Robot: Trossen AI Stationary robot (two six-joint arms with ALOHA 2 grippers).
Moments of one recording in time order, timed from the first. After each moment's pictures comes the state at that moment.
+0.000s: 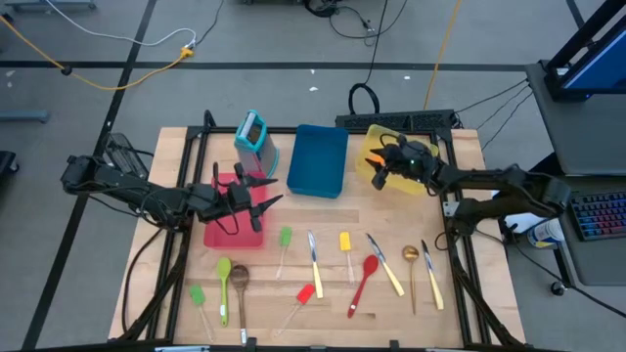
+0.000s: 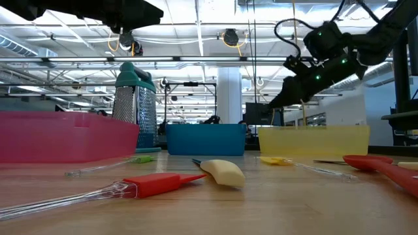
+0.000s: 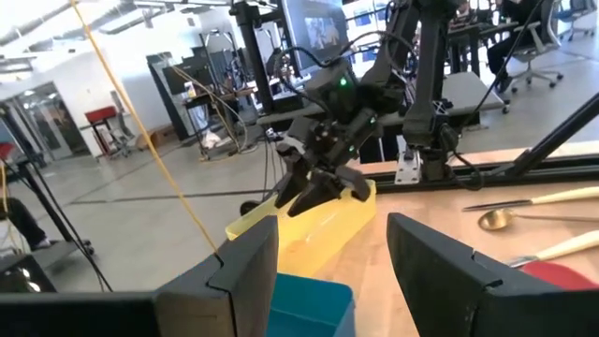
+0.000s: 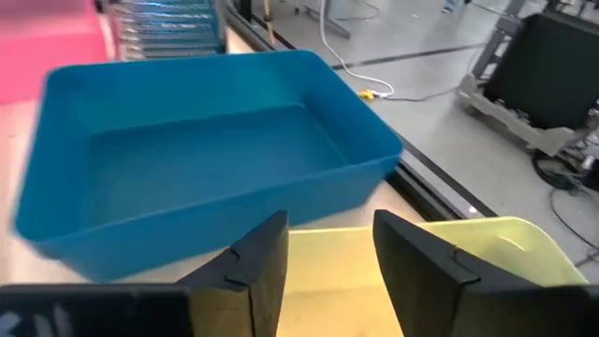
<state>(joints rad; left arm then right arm) -0.19 1.01 0.49 0.54 -0.52 0.25 -0.56 1.20 0.39 0.44 0.02 -0.11</state>
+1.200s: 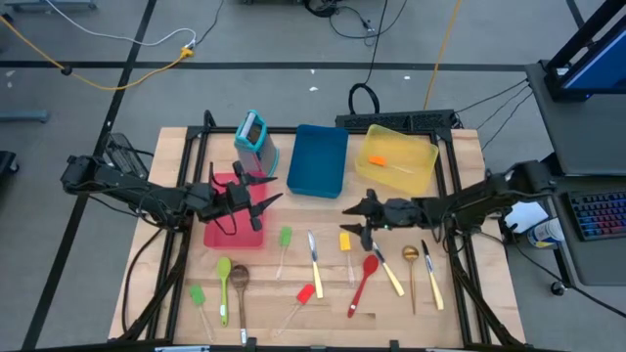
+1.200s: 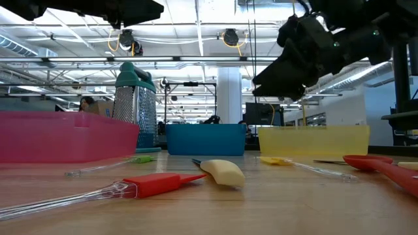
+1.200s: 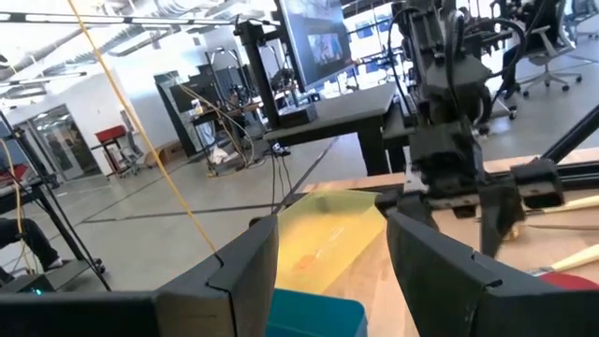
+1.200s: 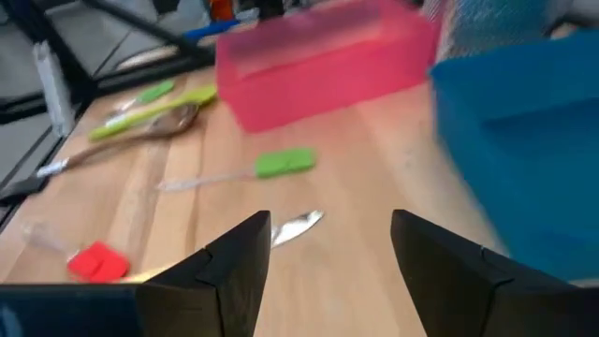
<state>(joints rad) -0.19 1.01 0.49 0.59 -0.52 0.30 0.13 1.38 0.46 0.55 0.16 0.33</state>
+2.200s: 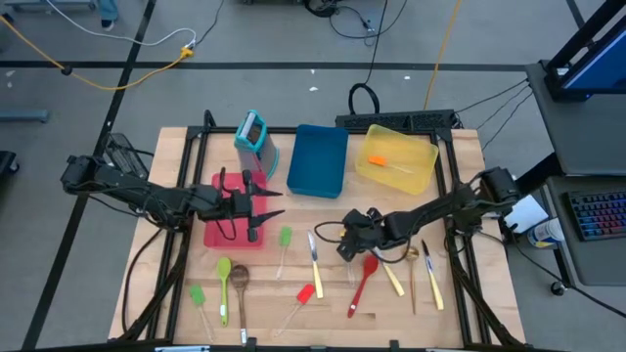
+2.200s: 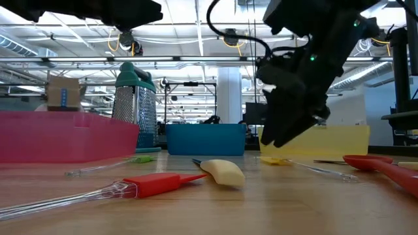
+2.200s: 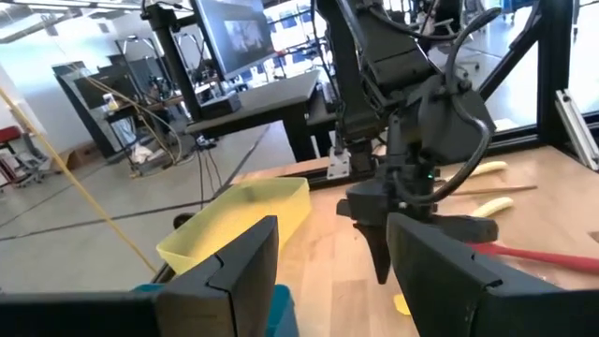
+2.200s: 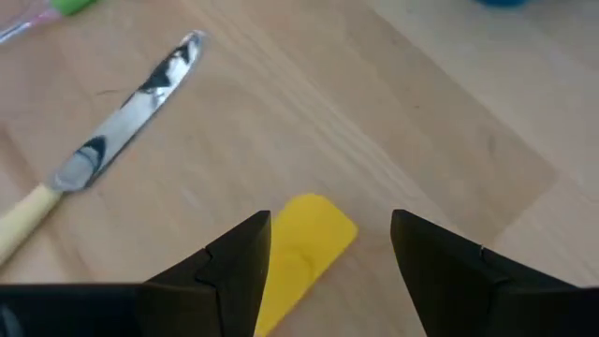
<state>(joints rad) -0.19 1.01 0.49 0.49 -0.31 0.26 0.26 1.70 0.90 -0.29 0.37 0.93</state>
